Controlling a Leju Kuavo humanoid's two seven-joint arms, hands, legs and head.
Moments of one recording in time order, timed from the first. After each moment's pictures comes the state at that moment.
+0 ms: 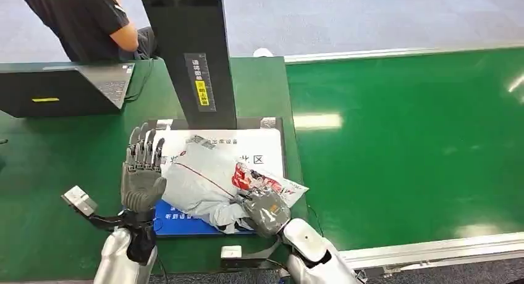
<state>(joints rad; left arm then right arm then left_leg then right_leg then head) -0.09 -0.18 0.13 -1.19 0.11 -0.52 -0.70 -0.37 0.12 0.61 -0.94 1.31 -0.39 -0.31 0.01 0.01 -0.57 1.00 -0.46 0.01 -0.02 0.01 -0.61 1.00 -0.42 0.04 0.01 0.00</state>
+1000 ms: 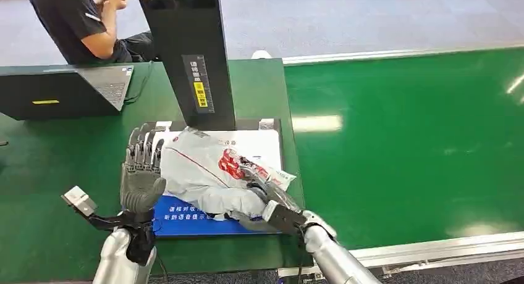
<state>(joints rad) -0.09 -0.17 0.14 -1.19 0.11 -0.51 -0.70 -0.44 0.09 0.55 -0.82 0.28 0.06 -0.70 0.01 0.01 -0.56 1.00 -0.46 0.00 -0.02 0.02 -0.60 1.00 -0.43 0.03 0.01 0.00</state>
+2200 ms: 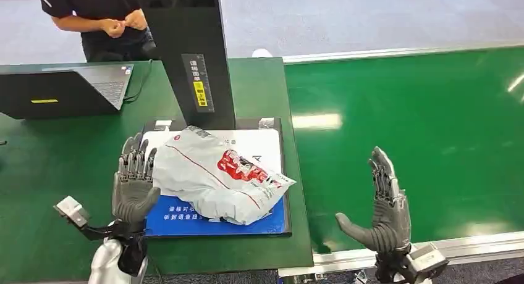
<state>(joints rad) -0.02 -0.18 0.19 -1.25 0.07 -0.52 -0.69 0.06 0.04 -0.03 -1.75 0.20 0.11 -0.70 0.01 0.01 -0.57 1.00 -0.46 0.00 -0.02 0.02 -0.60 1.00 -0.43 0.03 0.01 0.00</state>
